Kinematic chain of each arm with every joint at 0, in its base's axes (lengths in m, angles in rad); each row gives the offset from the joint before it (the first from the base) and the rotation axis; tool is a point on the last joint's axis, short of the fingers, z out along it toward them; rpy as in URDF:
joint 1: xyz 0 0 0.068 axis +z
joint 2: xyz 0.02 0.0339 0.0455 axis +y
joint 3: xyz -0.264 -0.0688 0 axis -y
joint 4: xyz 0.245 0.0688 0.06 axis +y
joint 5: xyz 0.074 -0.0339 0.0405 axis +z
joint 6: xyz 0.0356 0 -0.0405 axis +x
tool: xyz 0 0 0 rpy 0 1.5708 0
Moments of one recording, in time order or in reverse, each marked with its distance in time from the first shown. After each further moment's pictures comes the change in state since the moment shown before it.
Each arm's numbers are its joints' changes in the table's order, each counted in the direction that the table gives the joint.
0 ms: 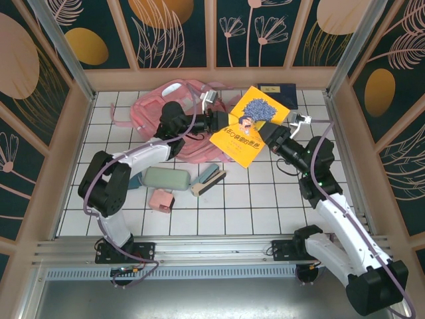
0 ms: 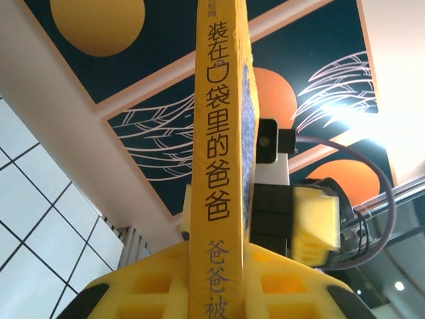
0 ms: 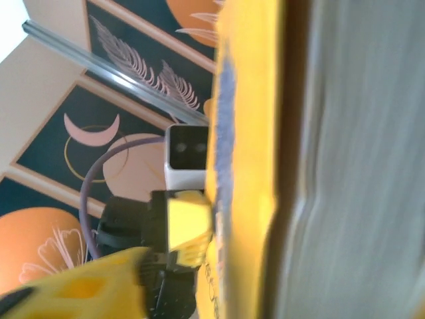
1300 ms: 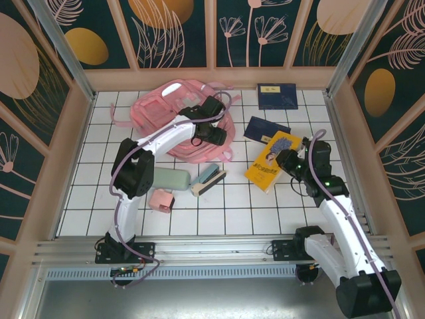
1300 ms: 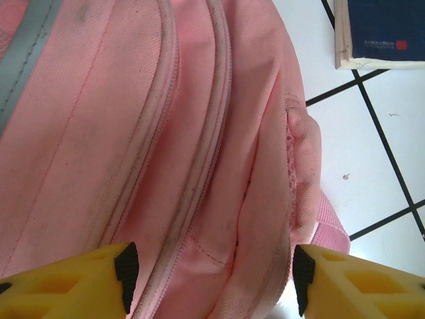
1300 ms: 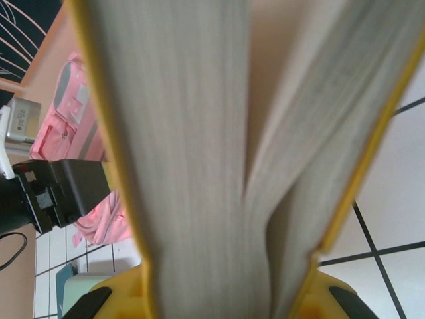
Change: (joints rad) left arm -0.073 0.343 0.627 1.636 1.036 1.072; right arm -0.165 -0.028 0.000 0.727 -0.228 -0.296
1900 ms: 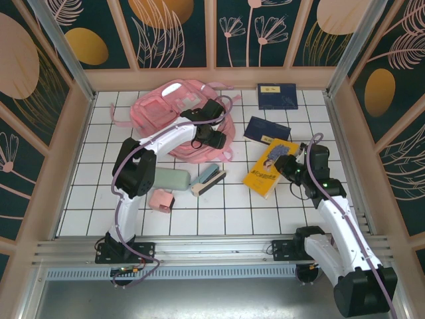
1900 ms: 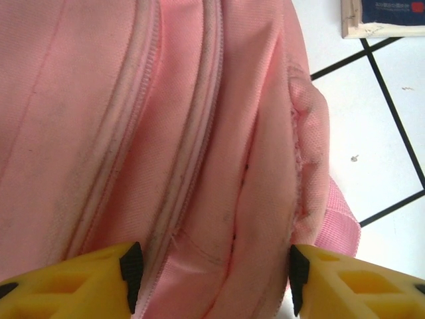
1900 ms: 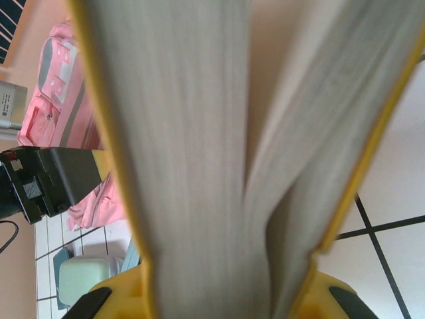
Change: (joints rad) left arm -0.008 0.011 -0.030 -0.003 -0.026 0.015; right arm -0.027 0.006 -0.070 -0.021 0.073 0.000
